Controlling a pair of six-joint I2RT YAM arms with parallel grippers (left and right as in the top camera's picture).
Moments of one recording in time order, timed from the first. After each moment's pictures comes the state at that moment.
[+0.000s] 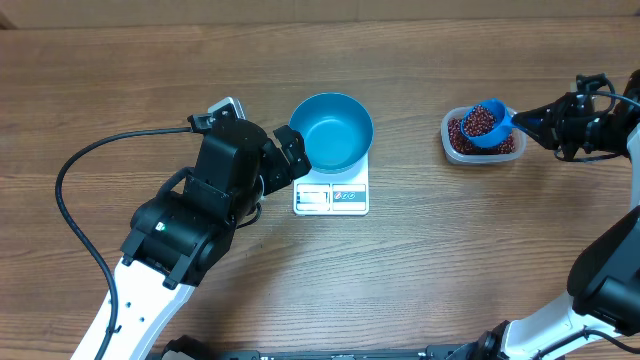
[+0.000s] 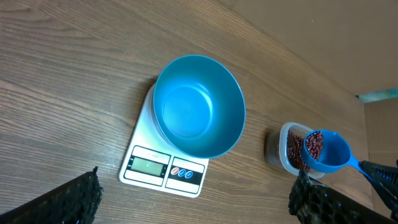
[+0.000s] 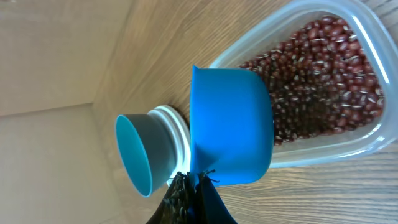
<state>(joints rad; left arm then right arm) -0.51 1.17 1.26 -0.81 -0.12 -0.89 -0.49 1.86 1.55 -1.06 -0.87 0.17</state>
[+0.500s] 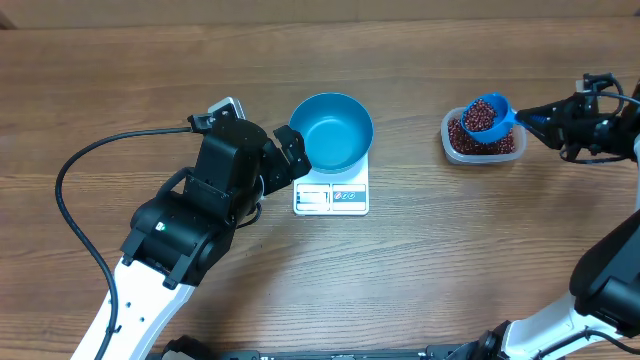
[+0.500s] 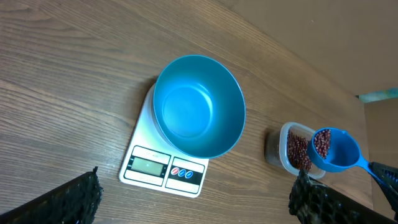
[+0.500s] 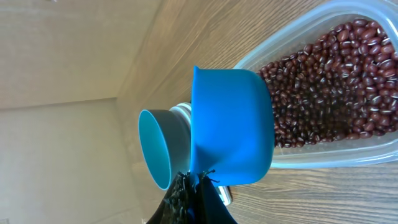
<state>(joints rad) -0.51 1.17 1.26 -0.81 -0.12 -0.89 -0.52 1.86 1.55 -1.08 -0.98 0.12</state>
